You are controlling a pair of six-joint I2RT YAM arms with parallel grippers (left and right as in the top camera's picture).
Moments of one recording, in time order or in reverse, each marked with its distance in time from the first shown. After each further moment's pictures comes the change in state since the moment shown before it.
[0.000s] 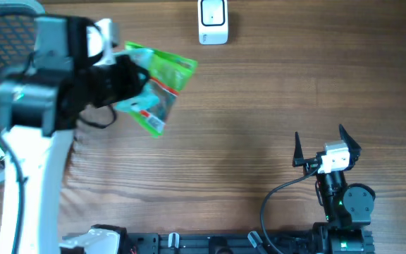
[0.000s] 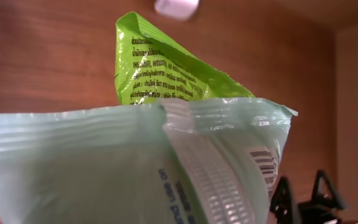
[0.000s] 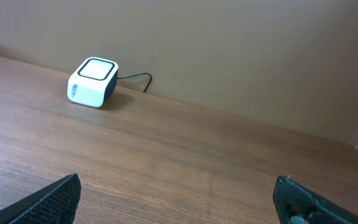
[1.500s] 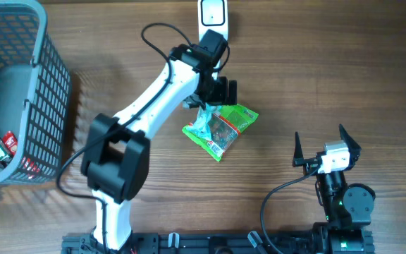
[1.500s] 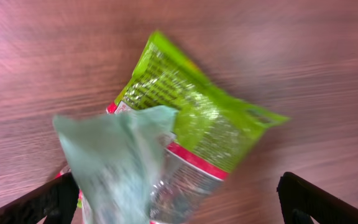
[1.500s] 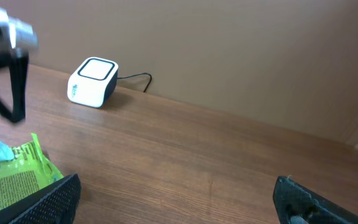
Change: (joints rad) left arm -0.351 0.617 -0.061 0.290 -0.102 -0.058; right arm 0.000 0.000 0.000 0.000 0.000 0.000
